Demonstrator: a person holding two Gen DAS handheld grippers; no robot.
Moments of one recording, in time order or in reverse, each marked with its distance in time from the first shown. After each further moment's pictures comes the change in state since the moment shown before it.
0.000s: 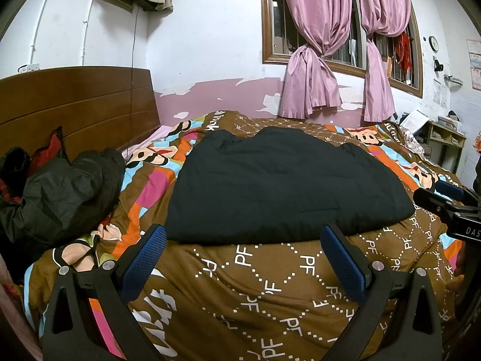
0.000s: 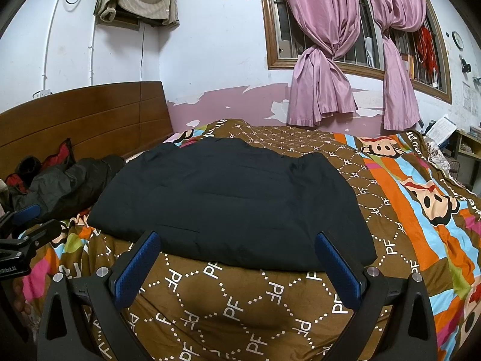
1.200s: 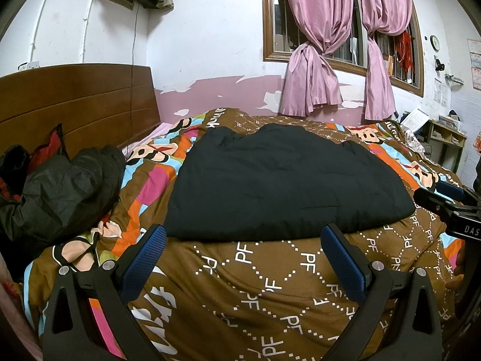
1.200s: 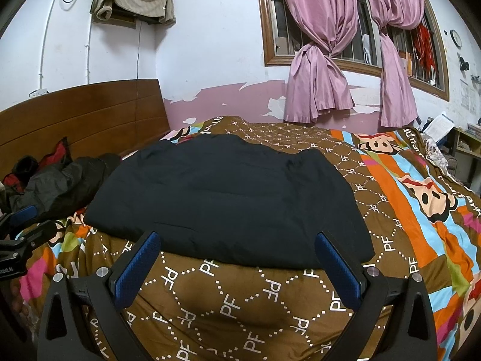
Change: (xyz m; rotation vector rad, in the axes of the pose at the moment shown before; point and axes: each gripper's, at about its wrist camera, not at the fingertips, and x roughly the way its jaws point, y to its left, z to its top) left arm 0.000 0.001 0.001 -0.004 0.004 -0.001; right arm 0.001 -0.006 -0.001 0.004 0.006 -0.009
